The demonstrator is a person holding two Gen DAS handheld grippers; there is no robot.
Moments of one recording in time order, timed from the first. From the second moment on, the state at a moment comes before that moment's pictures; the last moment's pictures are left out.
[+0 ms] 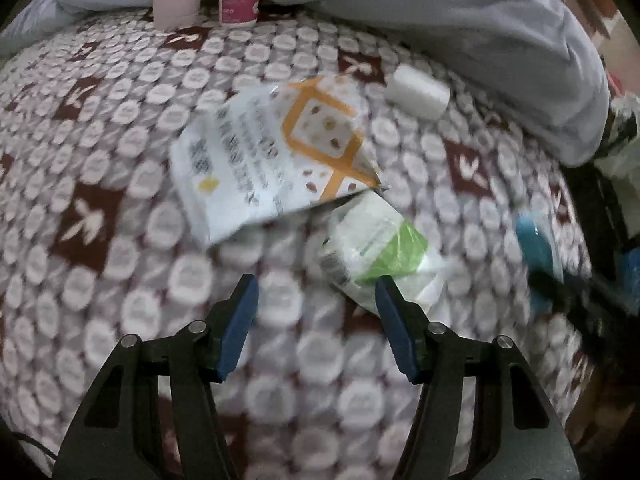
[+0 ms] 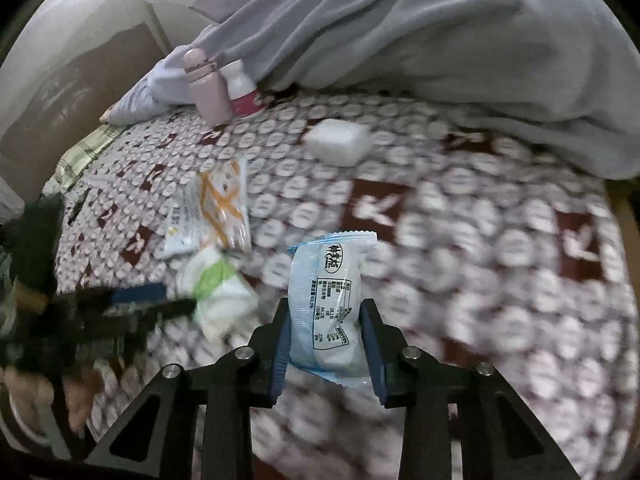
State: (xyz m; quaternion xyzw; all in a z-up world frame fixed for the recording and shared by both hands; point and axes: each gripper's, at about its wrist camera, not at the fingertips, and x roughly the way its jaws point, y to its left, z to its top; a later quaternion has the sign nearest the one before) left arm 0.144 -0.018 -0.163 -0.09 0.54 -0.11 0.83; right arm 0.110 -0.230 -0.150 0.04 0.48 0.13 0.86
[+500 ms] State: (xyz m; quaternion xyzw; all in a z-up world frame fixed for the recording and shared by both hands) left arm 0.172 -0.050 -0.165 -0.20 0.55 -0.07 0.81; right arm 0.083 -0.277 -0.150 0.08 0.48 0.12 0.87
